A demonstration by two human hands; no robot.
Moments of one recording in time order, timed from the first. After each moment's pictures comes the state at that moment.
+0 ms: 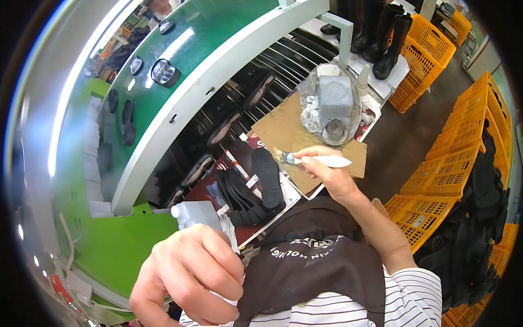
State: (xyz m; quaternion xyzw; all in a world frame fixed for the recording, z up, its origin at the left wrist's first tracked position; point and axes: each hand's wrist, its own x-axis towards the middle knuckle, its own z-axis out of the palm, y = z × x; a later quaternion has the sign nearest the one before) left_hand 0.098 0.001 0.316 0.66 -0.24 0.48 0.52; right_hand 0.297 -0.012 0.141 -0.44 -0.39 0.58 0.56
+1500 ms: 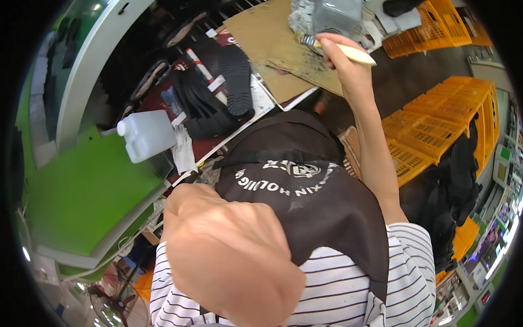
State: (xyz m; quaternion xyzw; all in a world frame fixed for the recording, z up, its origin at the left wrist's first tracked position) left_hand 0.099 -0.063 0.244 0.46 -0.19 0.38 0.78; right_hand 0.326 0.006 0.098 -0.53 -0.44 0.46 0.56
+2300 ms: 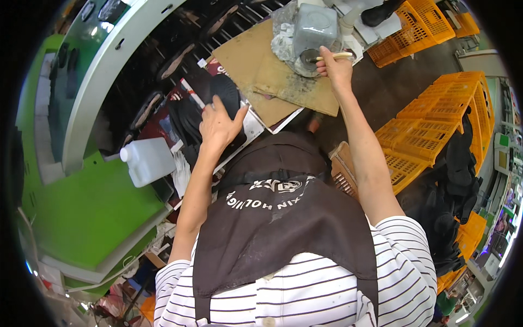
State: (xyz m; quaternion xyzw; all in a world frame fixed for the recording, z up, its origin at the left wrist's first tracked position) left_hand 0.088 0.019 0.046 0.72 0.67 0.03 0.18; right_hand 0.404 0.059 0.006 -0.69 -0.29 0.38 0.55
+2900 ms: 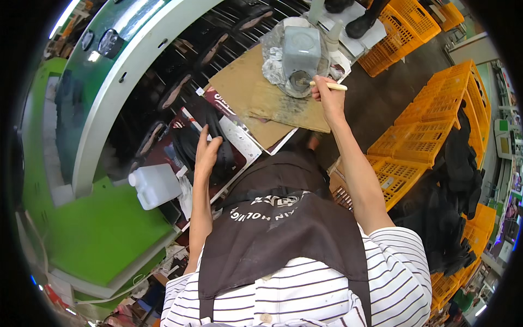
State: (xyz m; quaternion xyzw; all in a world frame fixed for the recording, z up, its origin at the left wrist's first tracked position) left_hand 0.040 0.029 0.013 0.54 0.66 0.22 0.47; right_hand 0.397 0.028 0.015 -0.61 -0.28 0.39 0.63
